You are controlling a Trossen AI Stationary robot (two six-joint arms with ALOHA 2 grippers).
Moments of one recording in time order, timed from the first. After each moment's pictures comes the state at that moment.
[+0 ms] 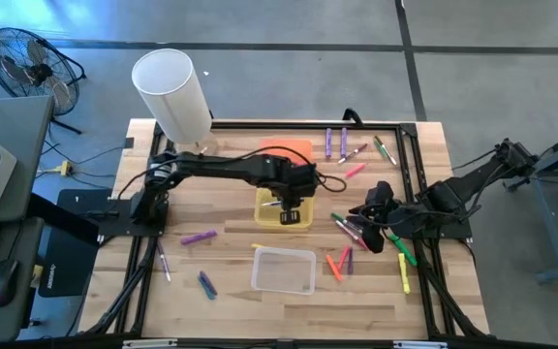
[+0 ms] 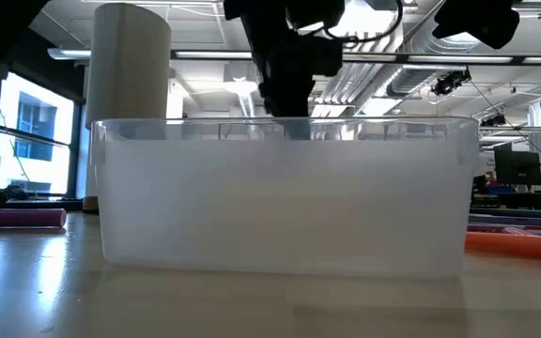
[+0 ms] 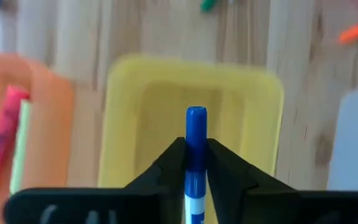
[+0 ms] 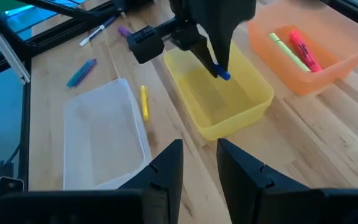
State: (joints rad) left arm 0.06 2.05 1.84 -0.93 -0.03 0.02; right arm 0.50 0.98 0.89 -0.68 0.55 0.81
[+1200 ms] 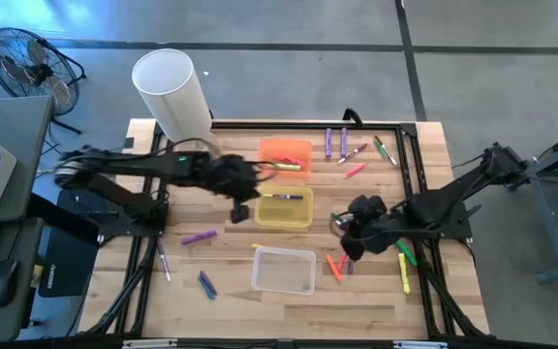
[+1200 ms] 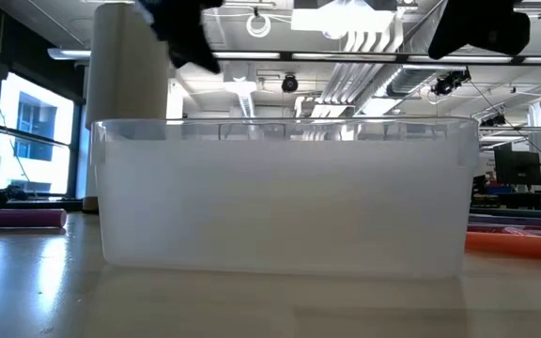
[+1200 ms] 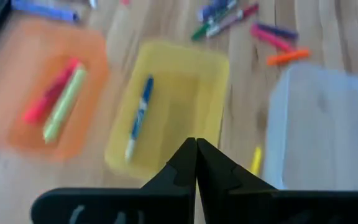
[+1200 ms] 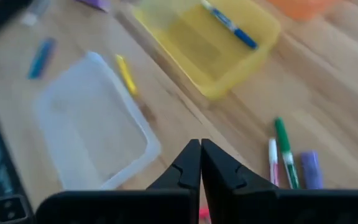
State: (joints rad) left arm 0.01 1.27 1.10 -0.61 -0.04 -0.15; right arm 0.48 1.27 1.07 -0.83 0.45 1.17
